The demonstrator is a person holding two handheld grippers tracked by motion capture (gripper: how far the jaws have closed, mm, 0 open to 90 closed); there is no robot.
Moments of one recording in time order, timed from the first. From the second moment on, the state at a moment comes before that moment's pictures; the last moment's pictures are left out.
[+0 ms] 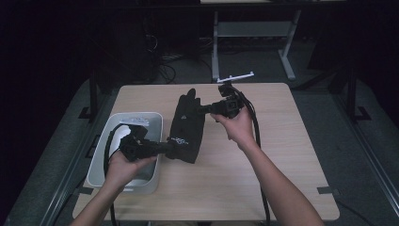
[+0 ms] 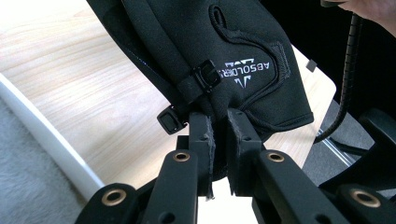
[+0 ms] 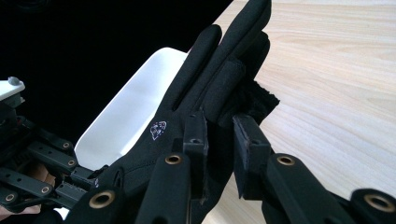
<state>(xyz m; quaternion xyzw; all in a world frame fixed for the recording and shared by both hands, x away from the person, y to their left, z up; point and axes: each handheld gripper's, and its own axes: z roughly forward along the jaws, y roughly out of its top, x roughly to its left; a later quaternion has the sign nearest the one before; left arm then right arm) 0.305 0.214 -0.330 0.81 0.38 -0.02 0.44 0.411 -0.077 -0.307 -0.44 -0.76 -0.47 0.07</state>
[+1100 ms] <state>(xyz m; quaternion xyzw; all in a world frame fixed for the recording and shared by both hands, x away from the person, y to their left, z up) 0.296 0.271 -0.326 0.79 0.42 0.00 0.44 0.423 -0.008 -0.294 -0.40 -0.78 -0.47 0.08</state>
